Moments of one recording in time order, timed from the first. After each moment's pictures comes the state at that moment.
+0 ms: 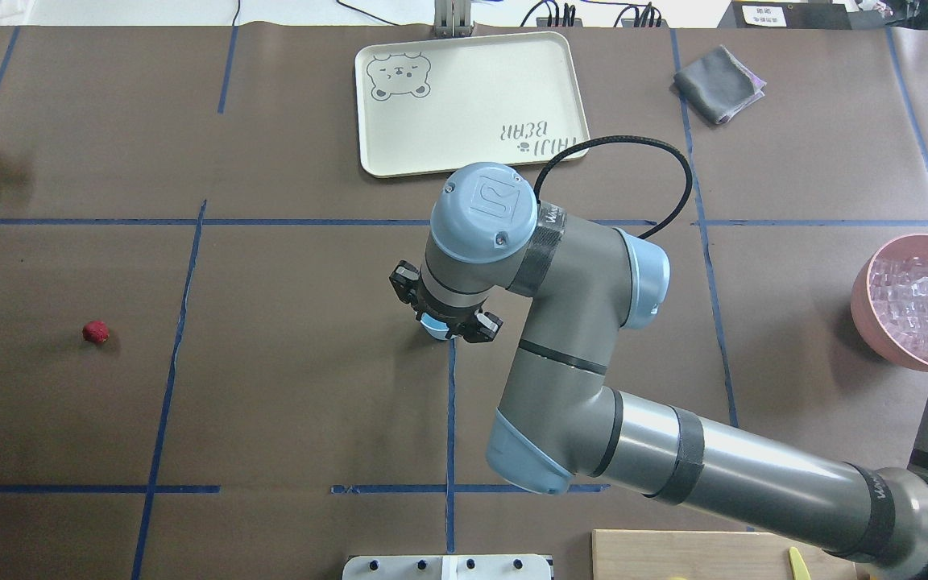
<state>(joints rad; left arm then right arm) -1.50 -1.43 -1.76 -1.61 -2.39 0.15 0.48 -0.78 1.64 -1.54 1.92 1.82</state>
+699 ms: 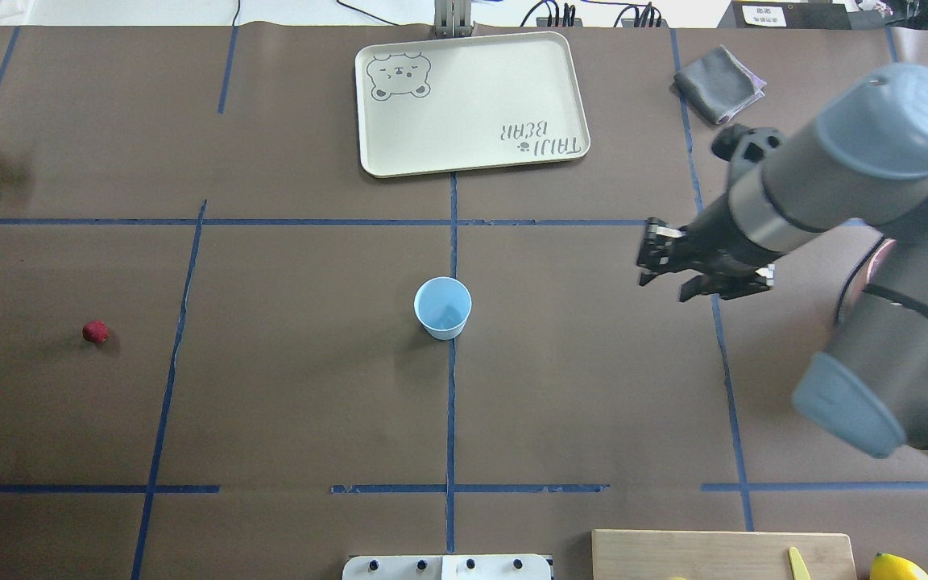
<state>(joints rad) -1.50 -1.42 -1.76 -1.60 -2.39 0.15 0.81 -1.35 2.11 -1.58 2.18 1.31</state>
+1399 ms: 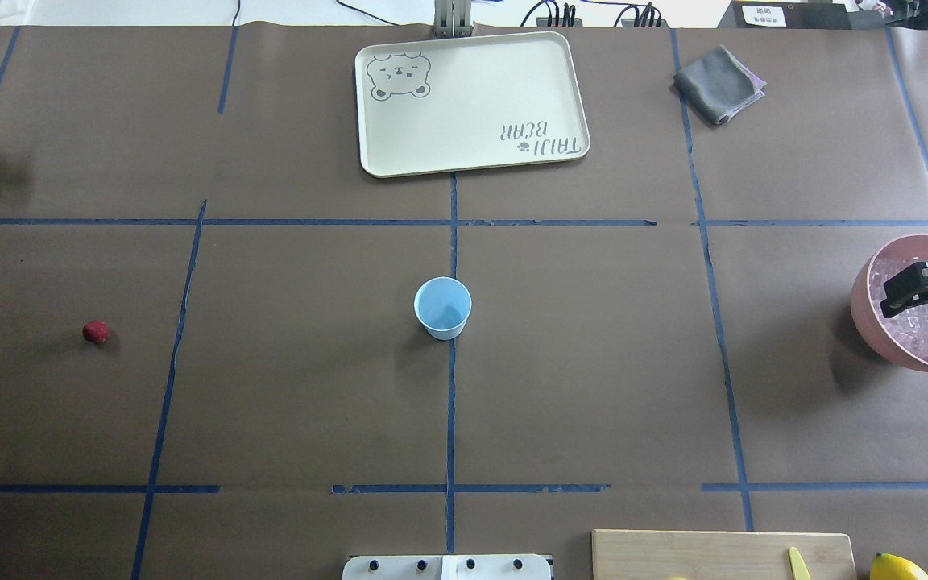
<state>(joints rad) -1.50 -1.40 -1.77 -1.61 -2.40 0.15 1.07 -1.73 2.03 -1.50 2.25 0.63</state>
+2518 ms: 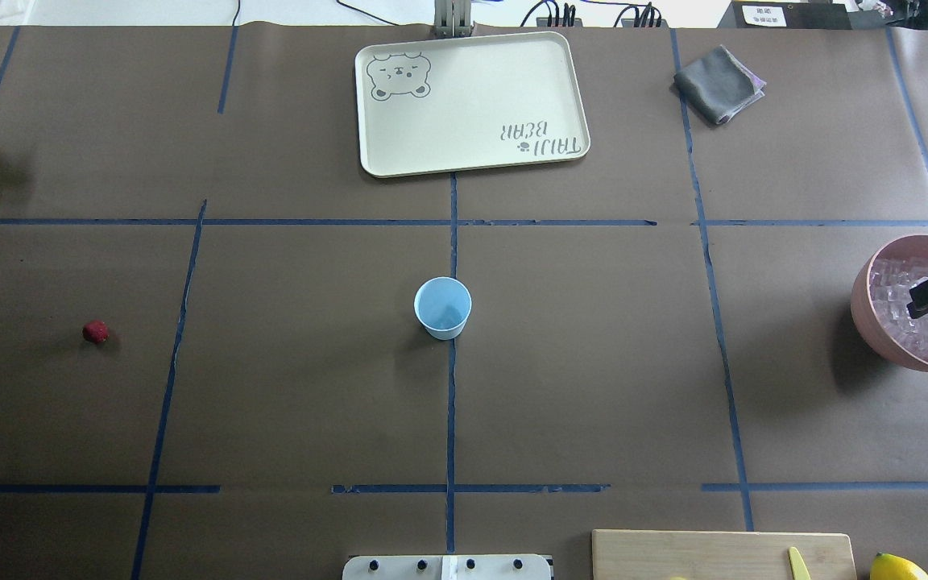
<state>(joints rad) -1.50 -1.40 -1.77 -1.61 -2.40 0.15 1.11 -1.74 1.78 -1.32 2.21 0.51</state>
